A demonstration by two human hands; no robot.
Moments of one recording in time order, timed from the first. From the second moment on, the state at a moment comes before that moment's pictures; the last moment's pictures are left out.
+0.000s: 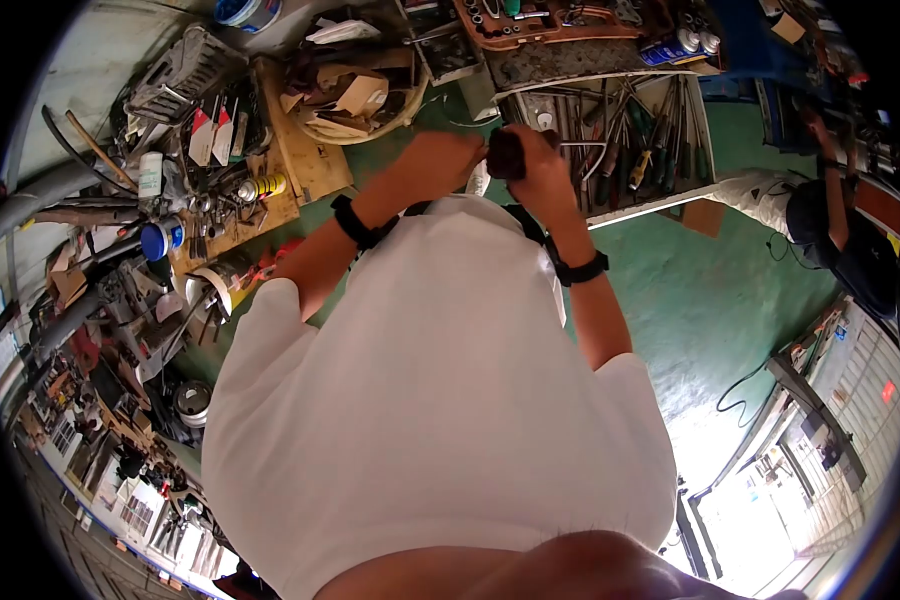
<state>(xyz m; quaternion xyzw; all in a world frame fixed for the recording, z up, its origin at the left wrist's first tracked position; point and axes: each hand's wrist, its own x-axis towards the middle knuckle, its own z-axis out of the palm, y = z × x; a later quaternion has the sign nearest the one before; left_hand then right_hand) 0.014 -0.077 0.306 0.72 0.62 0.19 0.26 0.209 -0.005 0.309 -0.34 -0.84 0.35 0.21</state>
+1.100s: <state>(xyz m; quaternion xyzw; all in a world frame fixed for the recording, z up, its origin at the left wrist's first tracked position) 0.012 -0.105 0.323 0.65 0.69 0.11 0.30 0.250 0.008 0.232 -0.38 -0.84 0.35 0.15</state>
